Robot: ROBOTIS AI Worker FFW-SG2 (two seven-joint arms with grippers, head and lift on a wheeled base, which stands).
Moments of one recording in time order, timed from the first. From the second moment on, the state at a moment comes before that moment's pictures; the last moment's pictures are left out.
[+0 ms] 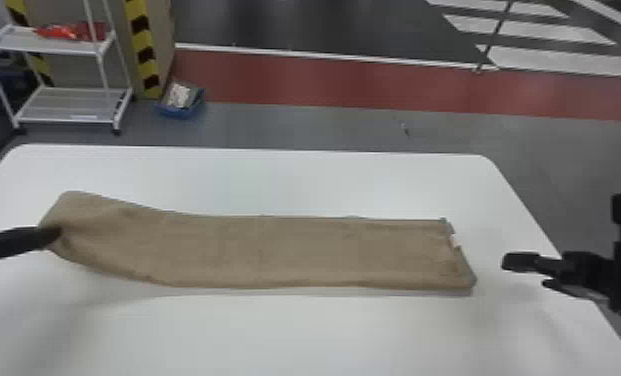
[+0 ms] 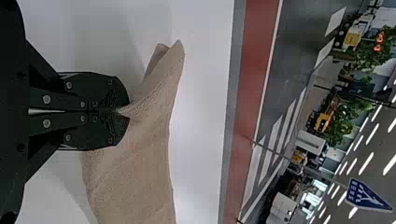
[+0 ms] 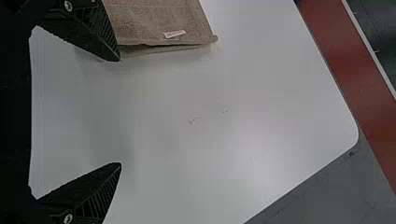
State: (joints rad) left arm -0.04 0.30 0.42 -1.76 0.01 0.90 -1.09; right arm -0.17 -0.34 -0.51 -1.77 0.07 1.56 0.66
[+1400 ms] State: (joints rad) left arm -0.07 0.00 -0.16 -2.15 0.02 1.21 -0.79; right arm -0.14 -0.33 -0.52 -1.88 0.08 1.56 0.67
